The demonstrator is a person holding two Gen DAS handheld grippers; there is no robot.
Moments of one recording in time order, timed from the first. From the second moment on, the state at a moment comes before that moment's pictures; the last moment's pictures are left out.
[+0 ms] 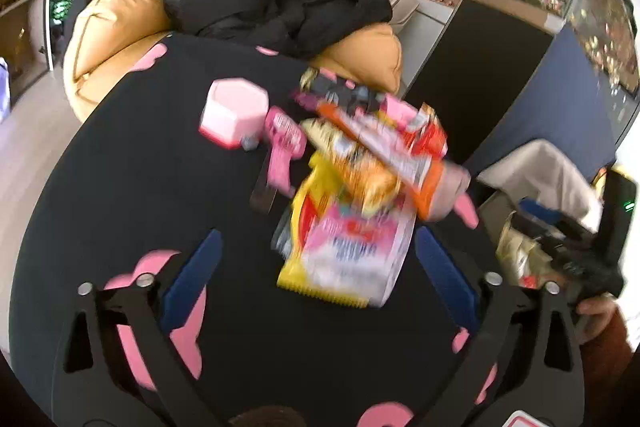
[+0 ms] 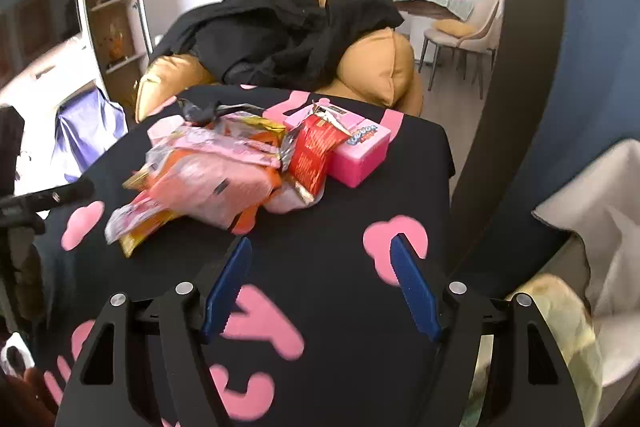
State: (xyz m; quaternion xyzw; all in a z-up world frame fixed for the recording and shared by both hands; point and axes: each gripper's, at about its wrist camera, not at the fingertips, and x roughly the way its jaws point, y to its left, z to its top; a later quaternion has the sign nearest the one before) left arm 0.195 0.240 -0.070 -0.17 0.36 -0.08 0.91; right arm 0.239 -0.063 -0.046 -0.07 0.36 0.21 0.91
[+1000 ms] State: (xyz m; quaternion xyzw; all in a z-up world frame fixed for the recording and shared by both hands) left arm 0.279 0.223 -0.049 -0.09 0.38 -0.10 0.92; right arm 0.298 -0.037 -0.047 -0.05 0.36 0.19 0.91
